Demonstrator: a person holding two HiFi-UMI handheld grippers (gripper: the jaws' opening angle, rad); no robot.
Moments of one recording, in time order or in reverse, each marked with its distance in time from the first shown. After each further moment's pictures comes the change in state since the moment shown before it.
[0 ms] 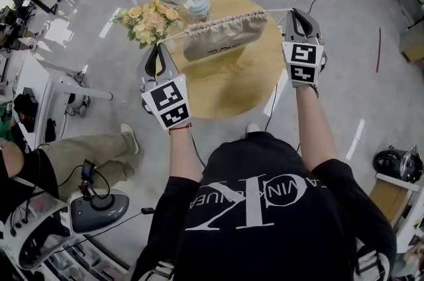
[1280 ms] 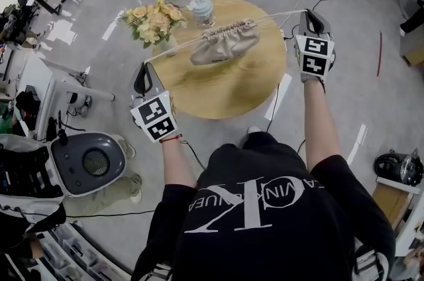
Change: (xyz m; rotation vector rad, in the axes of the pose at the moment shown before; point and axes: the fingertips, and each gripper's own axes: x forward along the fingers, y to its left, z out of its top) left arm -0.030 0.050 -0.045 -0.020 0.068 0.056; right arm 0.008 -0.040 -0.019 0.060 0.064 -0.067
